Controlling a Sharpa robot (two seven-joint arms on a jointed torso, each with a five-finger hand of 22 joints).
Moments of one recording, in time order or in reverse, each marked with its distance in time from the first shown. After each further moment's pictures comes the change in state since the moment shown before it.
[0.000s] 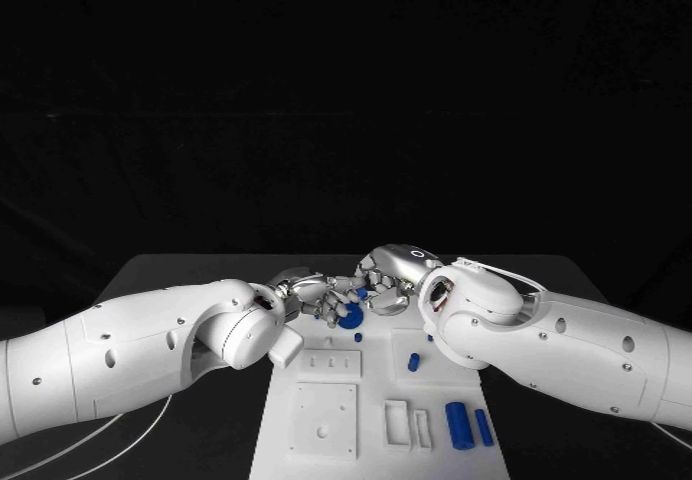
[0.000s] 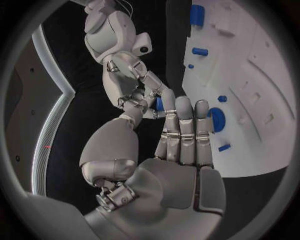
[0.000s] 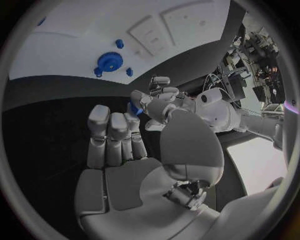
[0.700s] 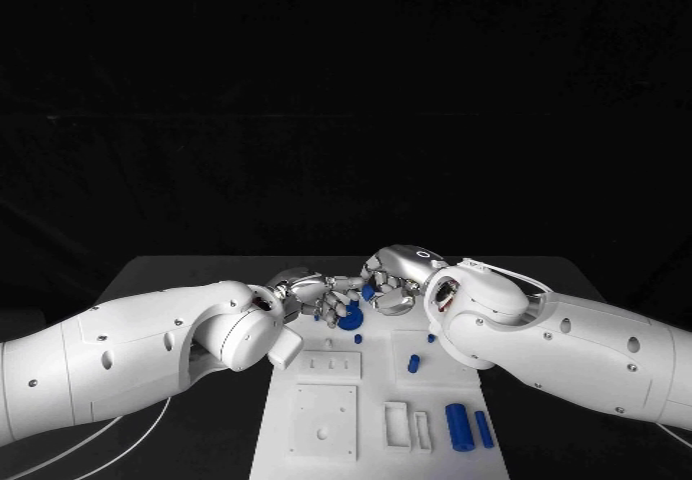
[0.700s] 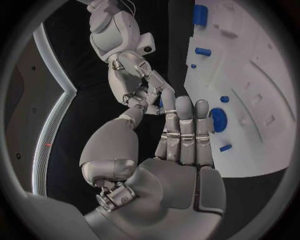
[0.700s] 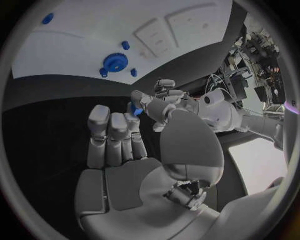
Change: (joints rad) left arm 0.000 -0.007 0.001 0.008 0.017 -0.004 0.016; left_hand 0.000 0.000 0.000 -0.005 0.000 0.000 0.000 -0.003 0.000 0.003 0.003 0.000 -0.004 0.002 0.002 0.000 0.003 0.000 0.000 0.000 -0.004 0.000; right arm 0.000 -0.016 0.000 -0.007 0.002 -0.001 0.004; right_hand -0.001 0.002 -0.003 -0.003 0.000 0.001 -0.001 -0.004 0.000 0.000 0.000 0.000 0.000 0.000 0.000 0.000 0.001 0.000 0.000 0.000 0.000 0.000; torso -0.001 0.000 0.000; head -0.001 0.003
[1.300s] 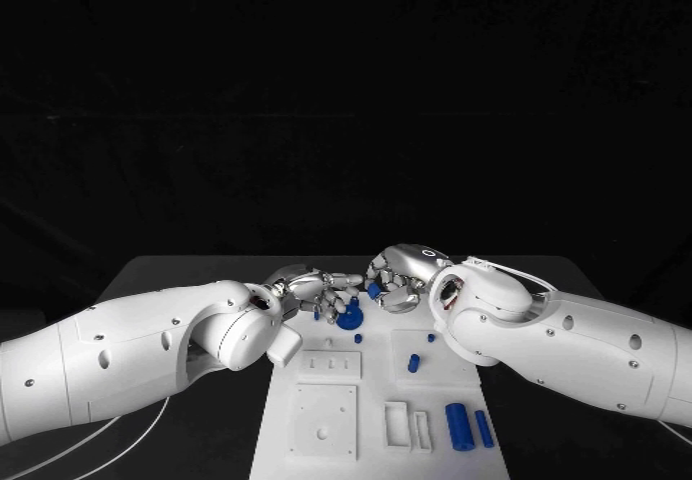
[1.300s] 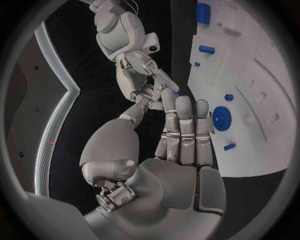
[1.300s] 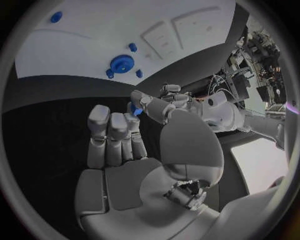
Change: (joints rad) left arm 0.000 -0.006 0.000 0.001 0.011 -0.001 0.038; left_hand 0.013 0.005 0.002 -0.024 0.000 0.000 0.000 0.005 0.001 0.006 -0.001 -0.005 -0.009 0.002 0.002 -0.008 0.005 0.000 0.000 0.000 -0.004 0.000; right arm 0.000 -0.008 0.000 -0.019 0.006 0.003 0.004; right_hand 0.000 0.002 0.000 0.000 -0.004 -0.001 0.001 0.005 0.000 -0.004 0.004 0.000 0.001 0.000 0.000 0.000 0.000 -0.003 -0.003 -0.004 0.000 0.000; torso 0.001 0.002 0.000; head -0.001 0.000
